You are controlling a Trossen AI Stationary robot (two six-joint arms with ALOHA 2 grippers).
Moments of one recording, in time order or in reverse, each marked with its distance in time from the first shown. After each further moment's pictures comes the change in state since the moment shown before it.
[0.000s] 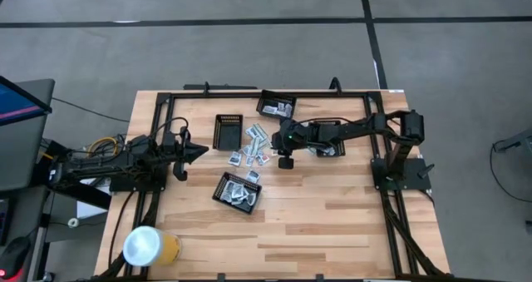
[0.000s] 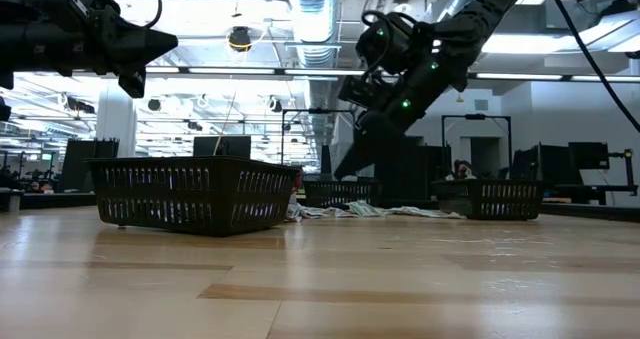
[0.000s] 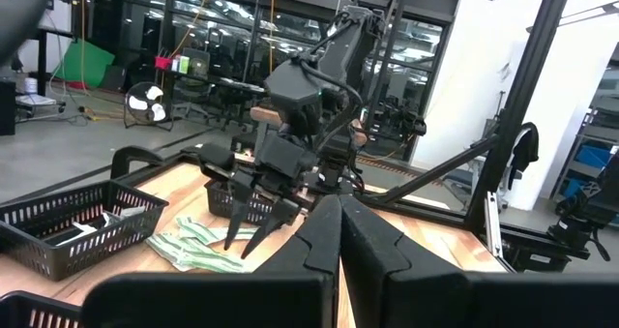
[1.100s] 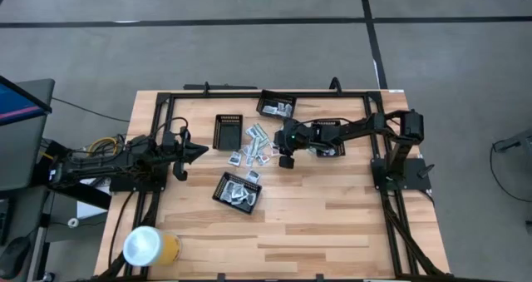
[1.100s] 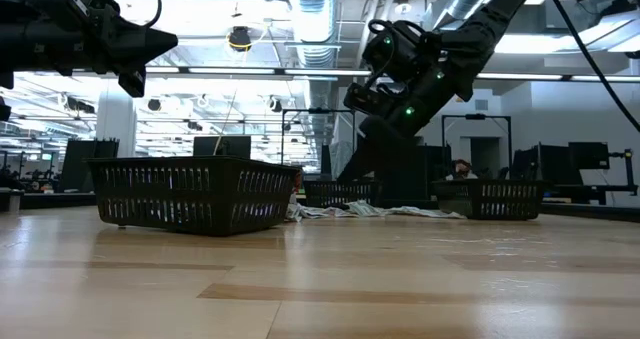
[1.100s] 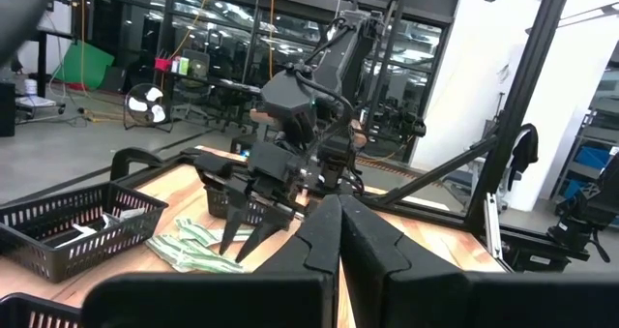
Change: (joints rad) left arm 0.000 0.000 0.000 0.004 0.000 0.000; right arm -0.020 0.002 -0.061 0.091 -0.004 0.103
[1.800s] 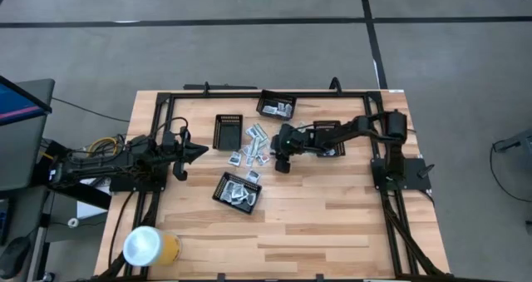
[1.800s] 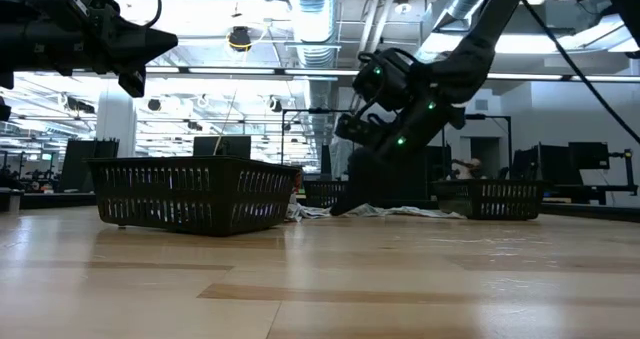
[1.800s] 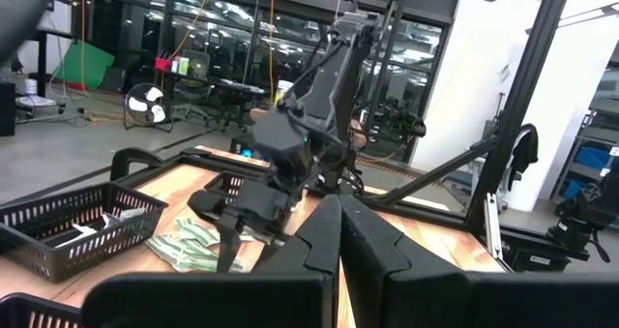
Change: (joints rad) left arm 0.000 0.000 0.000 0.000 0.000 0.000; right arm 0.019 0.160 0.004 0.098 -0.021 0.069
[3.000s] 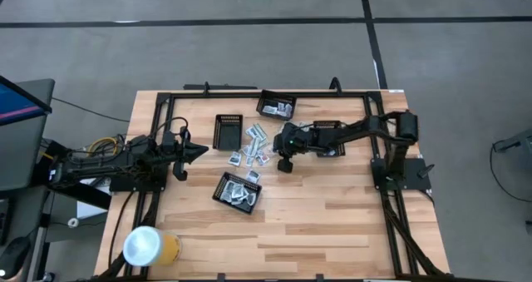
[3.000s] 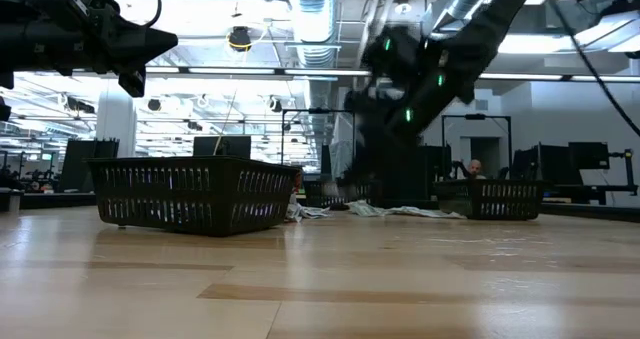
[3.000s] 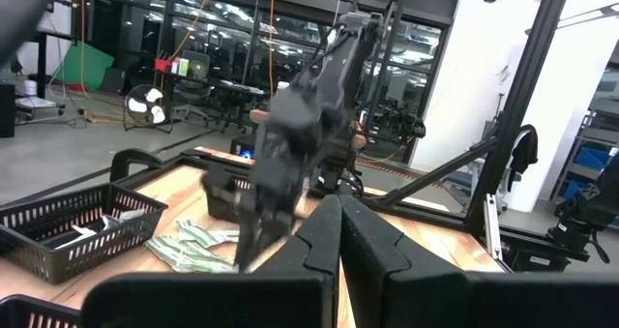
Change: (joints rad) left arm 0.000 0.000 0.000 0.003 0.000 0.000; right arm 0.012 -0.138 -0.013 -0.078 0.025 0.019
